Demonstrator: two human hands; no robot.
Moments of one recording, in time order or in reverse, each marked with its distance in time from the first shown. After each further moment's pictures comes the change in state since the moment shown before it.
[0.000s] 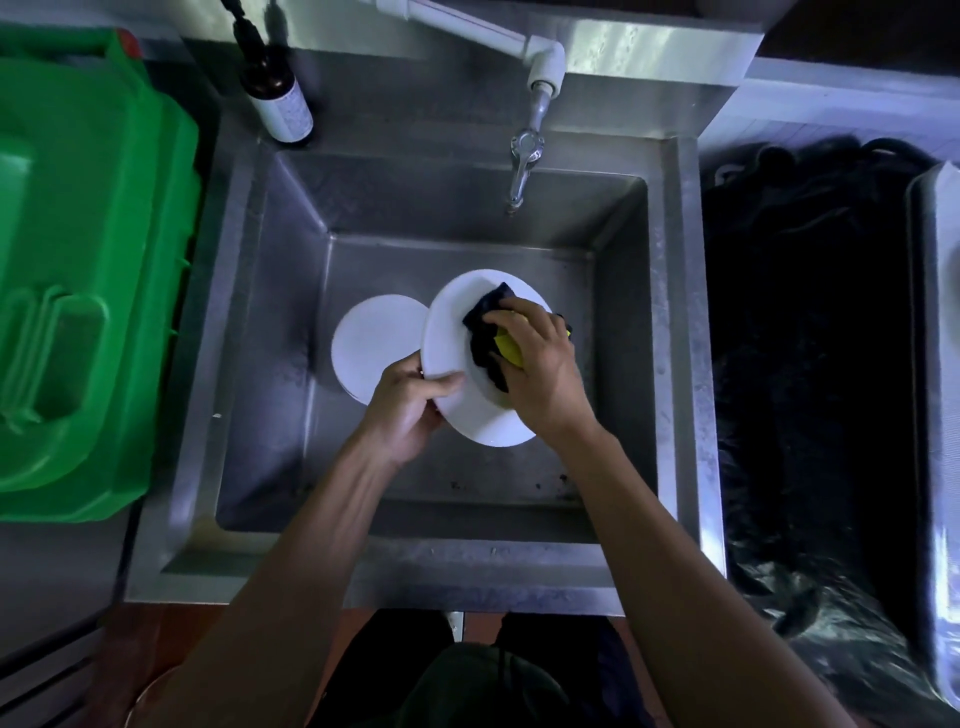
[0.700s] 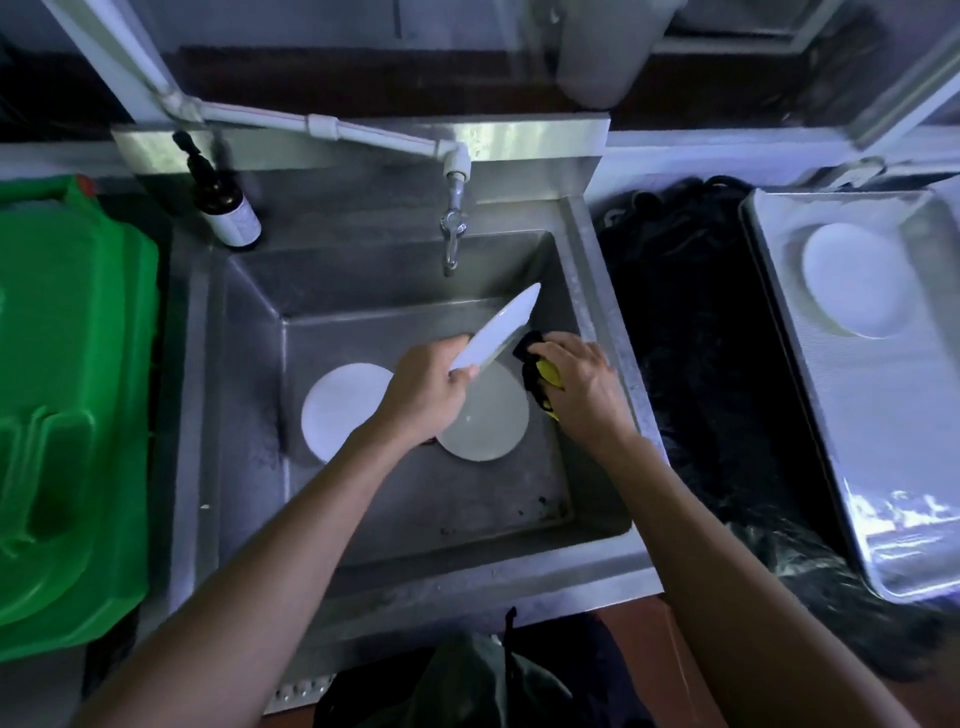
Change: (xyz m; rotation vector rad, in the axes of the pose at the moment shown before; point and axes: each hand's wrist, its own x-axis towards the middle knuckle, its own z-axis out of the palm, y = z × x) left_hand -0.005 0.071 0.058 1.144 -0.094 0.568; right_hand -0.034 0.012 -0.073 -0.308 0.110 0.170
